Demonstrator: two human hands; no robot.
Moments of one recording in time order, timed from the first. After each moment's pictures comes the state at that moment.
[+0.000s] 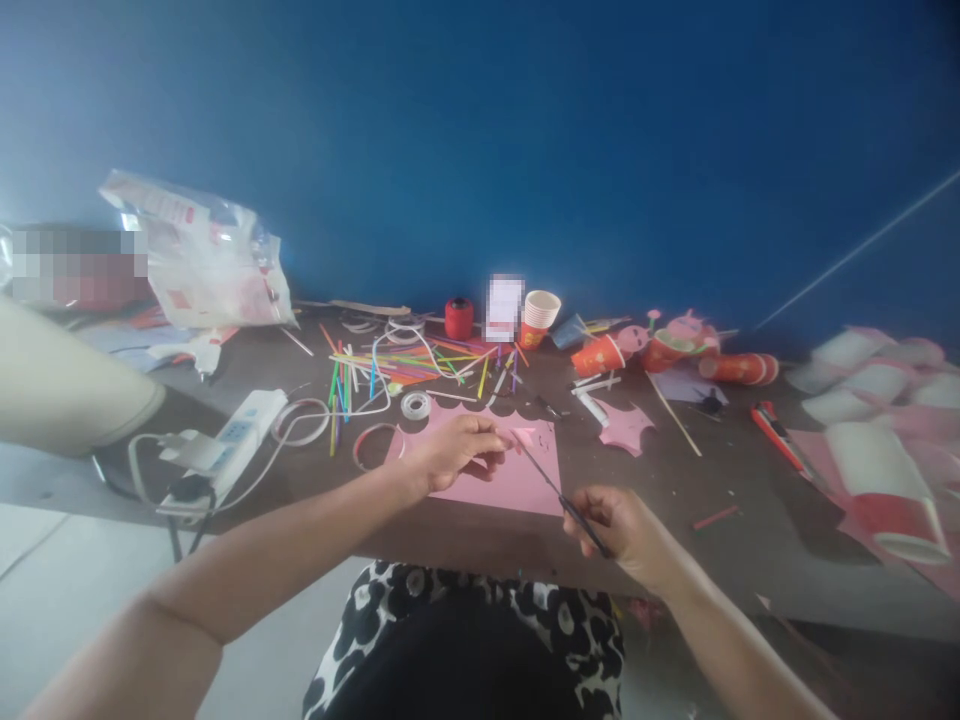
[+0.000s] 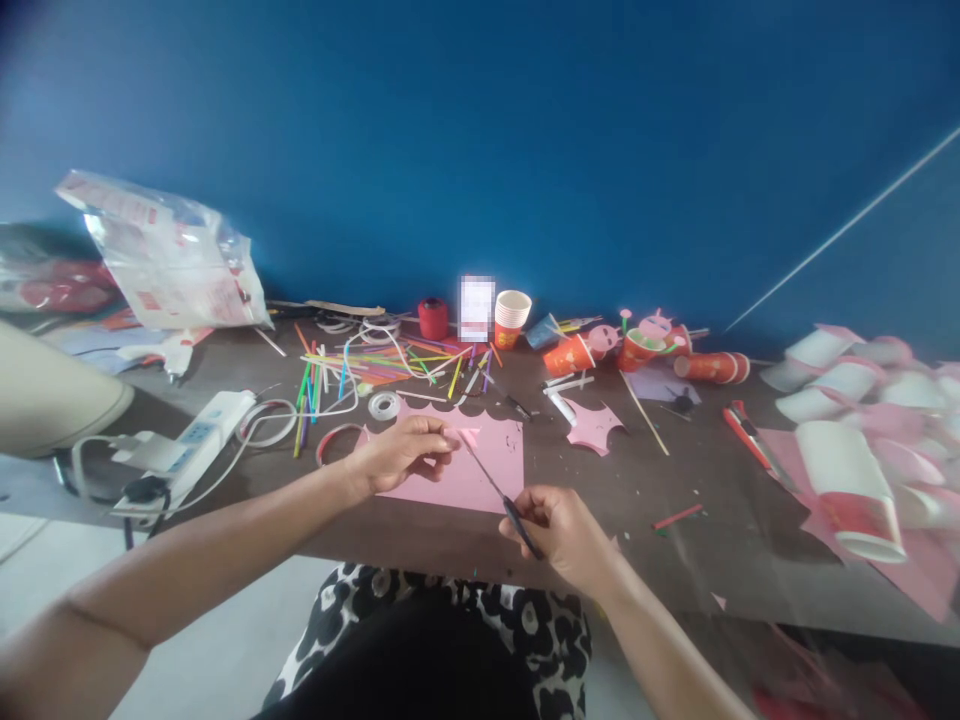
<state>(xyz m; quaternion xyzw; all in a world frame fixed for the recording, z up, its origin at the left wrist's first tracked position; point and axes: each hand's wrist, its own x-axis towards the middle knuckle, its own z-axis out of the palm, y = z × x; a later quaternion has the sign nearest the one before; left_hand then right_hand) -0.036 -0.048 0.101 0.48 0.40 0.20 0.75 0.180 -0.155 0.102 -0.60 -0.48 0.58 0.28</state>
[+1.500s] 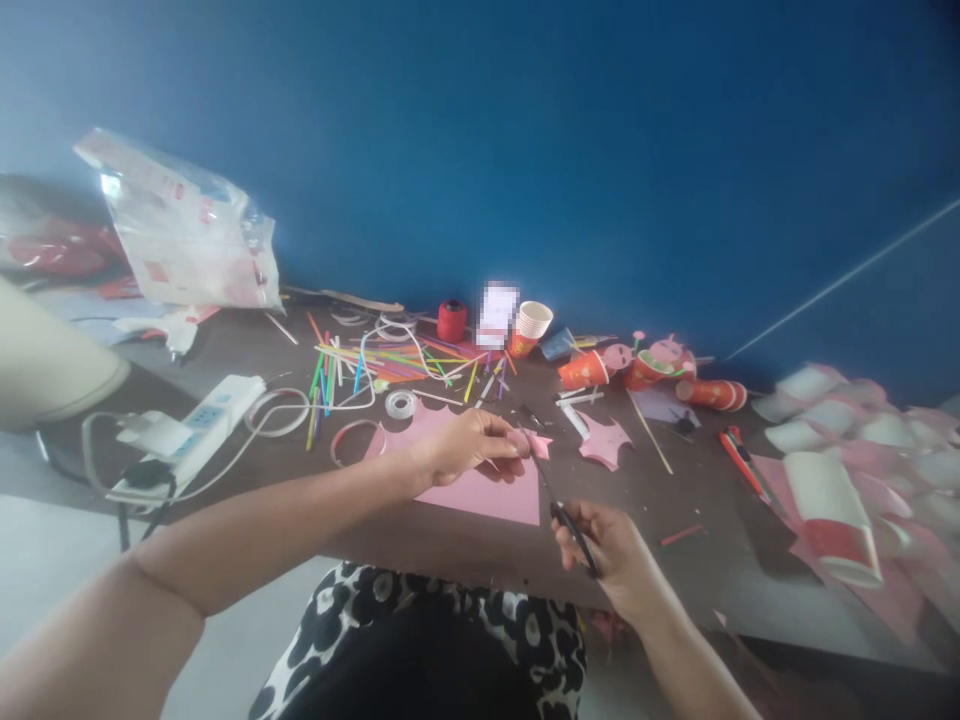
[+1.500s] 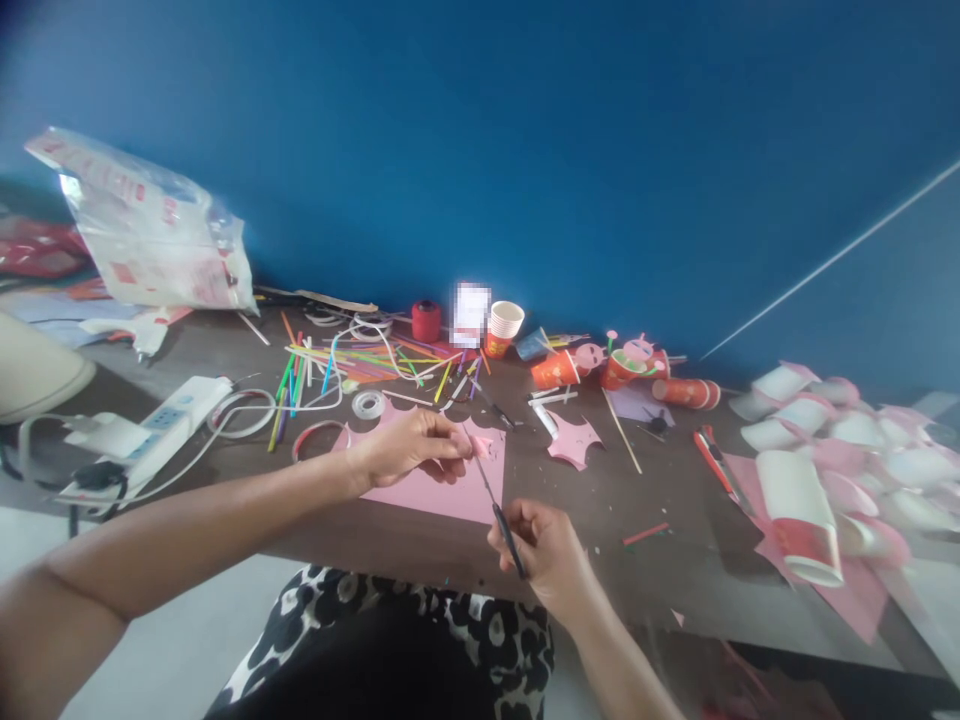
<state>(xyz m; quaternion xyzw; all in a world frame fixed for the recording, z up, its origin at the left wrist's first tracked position) -0.011 -0.048 0.124 0.53 0.35 0.20 0.74 0.183 -0.164 0.094 -0.62 -0.47 0.54 0.34</state>
